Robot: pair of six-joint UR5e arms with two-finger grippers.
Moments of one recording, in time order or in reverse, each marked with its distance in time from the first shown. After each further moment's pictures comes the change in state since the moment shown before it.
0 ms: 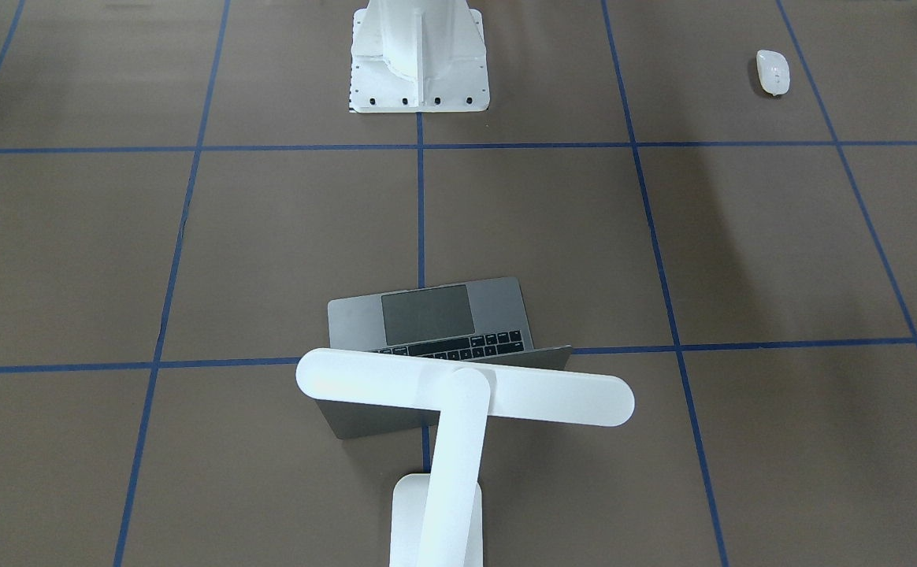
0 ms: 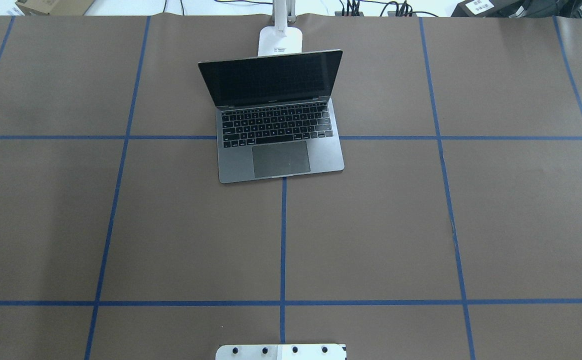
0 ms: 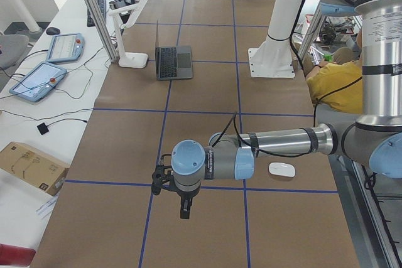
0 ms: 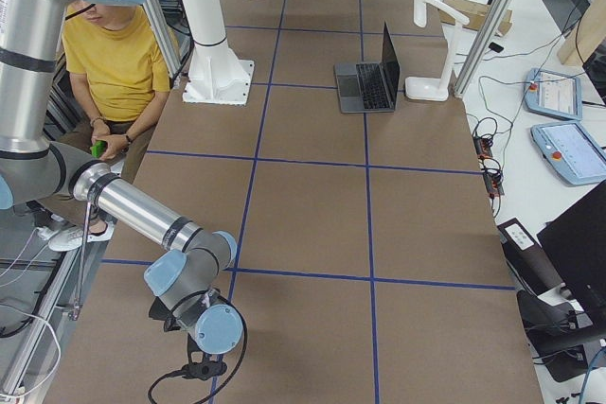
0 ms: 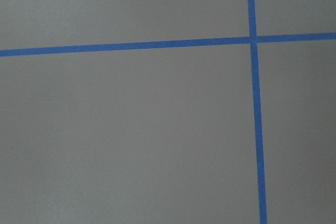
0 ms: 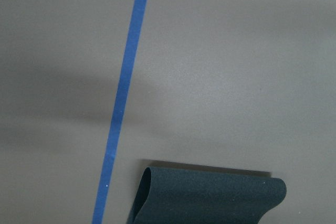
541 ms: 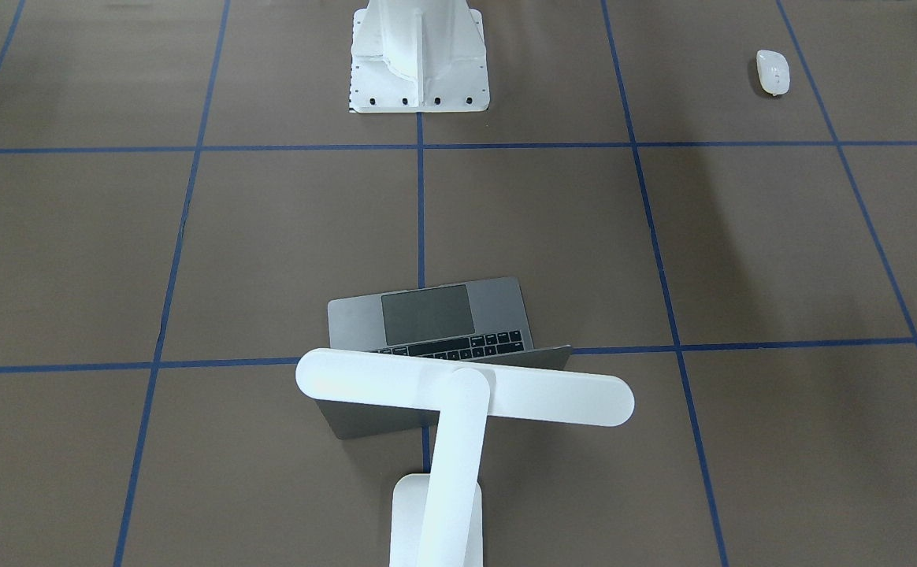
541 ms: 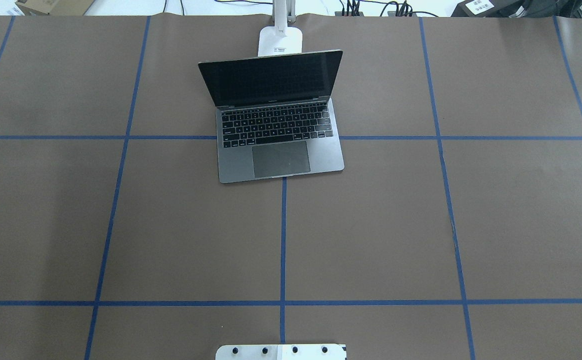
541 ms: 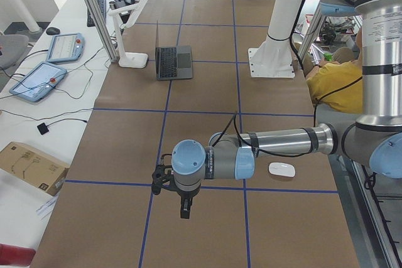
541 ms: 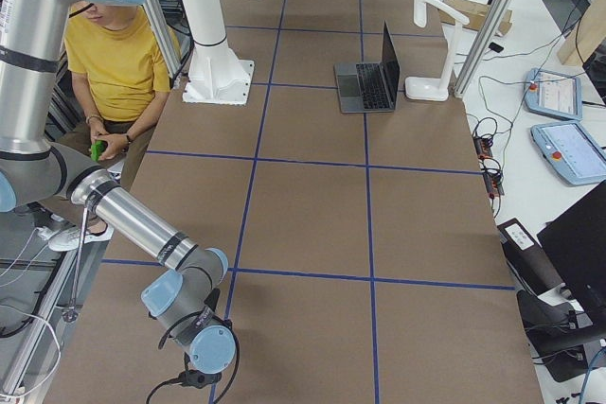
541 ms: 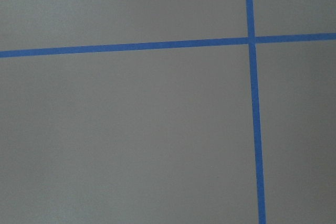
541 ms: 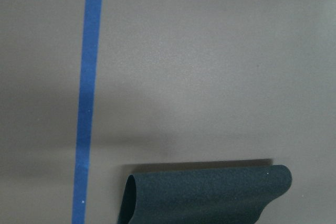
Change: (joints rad) left arm 0.000 0.001 -0.001 0.000 -0.001 0.001; right arm -0.044 0.008 -0.149 0.140 0.104 0.010
